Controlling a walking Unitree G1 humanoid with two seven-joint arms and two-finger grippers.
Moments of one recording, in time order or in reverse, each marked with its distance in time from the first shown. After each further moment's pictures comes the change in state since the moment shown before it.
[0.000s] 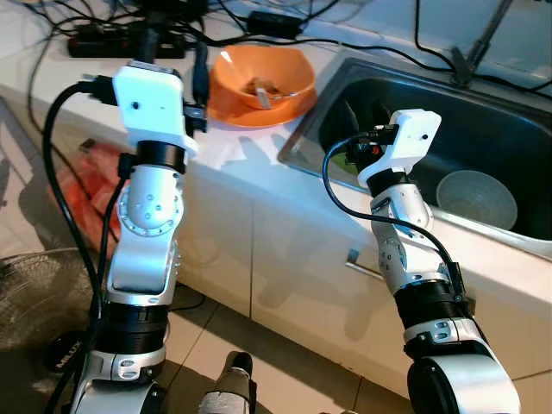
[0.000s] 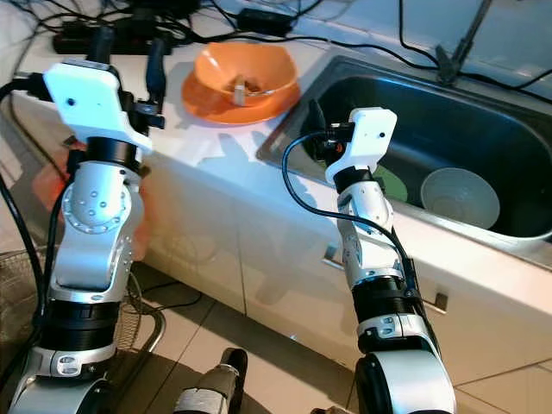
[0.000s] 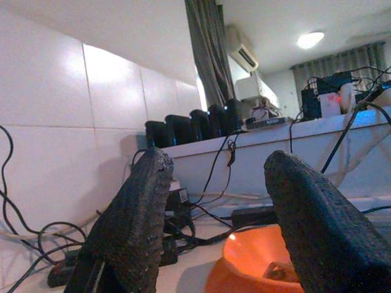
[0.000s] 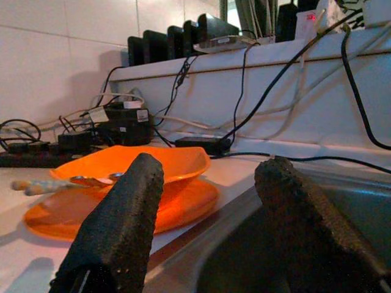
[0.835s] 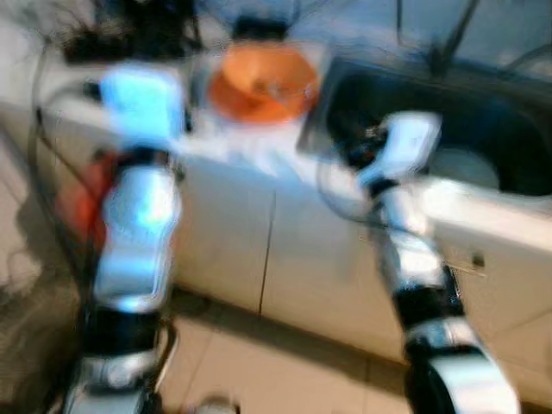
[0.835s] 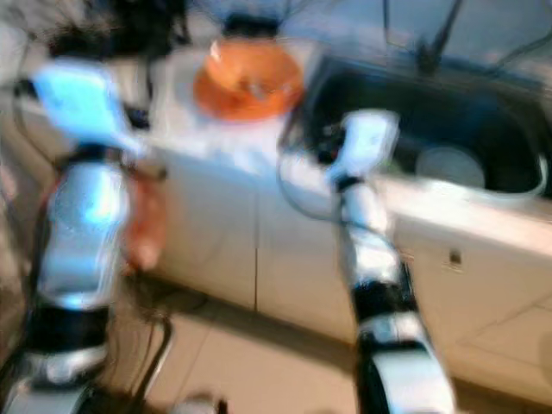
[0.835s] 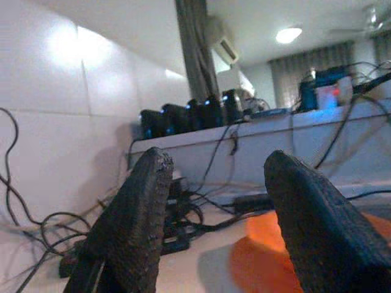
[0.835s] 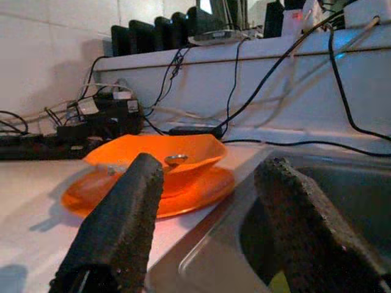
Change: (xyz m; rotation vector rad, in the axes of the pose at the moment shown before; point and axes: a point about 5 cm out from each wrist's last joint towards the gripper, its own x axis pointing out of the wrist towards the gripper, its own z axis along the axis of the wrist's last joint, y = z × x) left arm -0.004 0.012 -0.006 0.019 0.060 0.034; right arm -0.002 0.007 -0.009 0.008 0.045 0.006
